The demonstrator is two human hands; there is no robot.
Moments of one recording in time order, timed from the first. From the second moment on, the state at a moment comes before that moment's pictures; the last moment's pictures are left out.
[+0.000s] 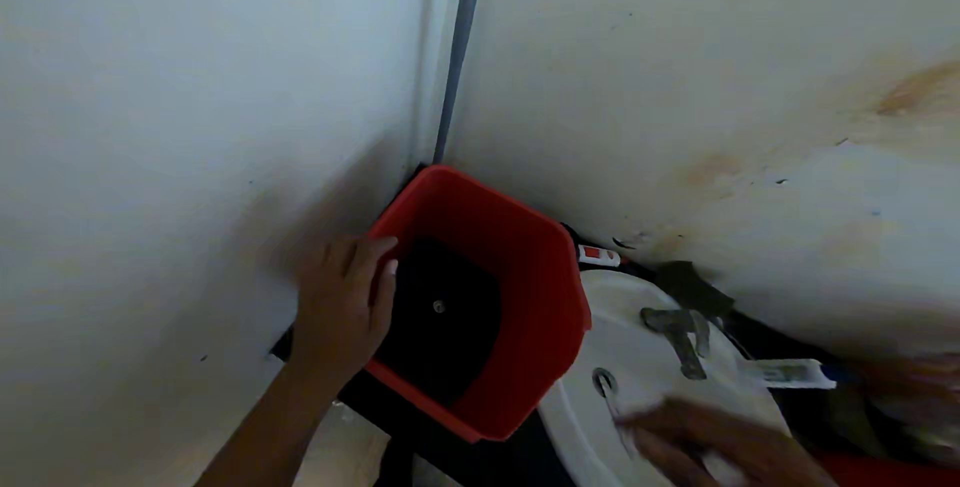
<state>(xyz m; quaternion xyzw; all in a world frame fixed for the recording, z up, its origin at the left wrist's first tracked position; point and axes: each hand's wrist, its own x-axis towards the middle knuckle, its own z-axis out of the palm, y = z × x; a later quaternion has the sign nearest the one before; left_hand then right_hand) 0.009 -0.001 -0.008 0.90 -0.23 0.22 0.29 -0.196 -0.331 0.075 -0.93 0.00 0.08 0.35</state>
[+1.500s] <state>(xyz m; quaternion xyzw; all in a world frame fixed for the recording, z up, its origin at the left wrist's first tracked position) 0.016 -0.006 -0.004 0.95 -0.20 0.08 0.23 0.043 -0.179 -0.023 -0.88 -0.22 0.41 -0.06</state>
